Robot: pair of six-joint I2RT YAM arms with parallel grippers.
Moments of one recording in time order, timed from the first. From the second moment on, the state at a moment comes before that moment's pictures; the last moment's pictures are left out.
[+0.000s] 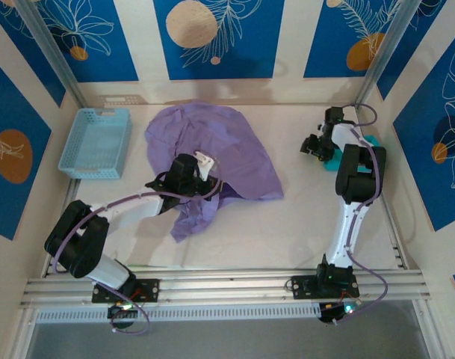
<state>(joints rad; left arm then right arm) -0.63 1.50 0.84 0.04 0.30 -0.26 -0.15 2.20 1.68 -0.75 -0.18 0.25</state>
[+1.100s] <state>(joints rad) -0.58 1.38 1.23 -0.53 0.27 -0.24 0.90 1.48 0.56 0.36 -0.09 -0.05</state>
